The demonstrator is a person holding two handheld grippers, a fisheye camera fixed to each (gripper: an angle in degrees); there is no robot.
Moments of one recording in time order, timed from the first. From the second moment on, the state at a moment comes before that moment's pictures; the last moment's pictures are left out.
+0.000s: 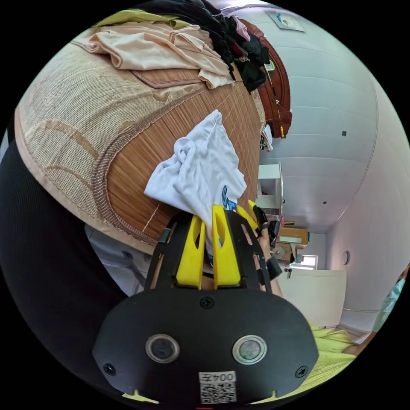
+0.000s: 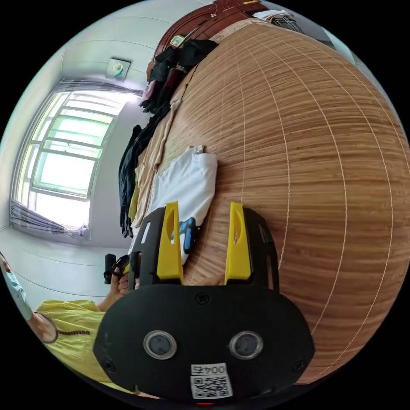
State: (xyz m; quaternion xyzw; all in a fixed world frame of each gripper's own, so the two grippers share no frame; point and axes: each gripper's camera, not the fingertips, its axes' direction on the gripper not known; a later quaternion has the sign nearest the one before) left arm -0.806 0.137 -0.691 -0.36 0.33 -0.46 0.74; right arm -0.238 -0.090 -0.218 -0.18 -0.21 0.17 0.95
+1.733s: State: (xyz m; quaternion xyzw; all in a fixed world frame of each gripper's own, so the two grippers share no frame) left arm -0.952 0.133 -0.911 -0.10 0.00 -0.60 0.80; right arm -1.081 -0.520 -0.019 -0.23 -0.30 -0.18 0.91
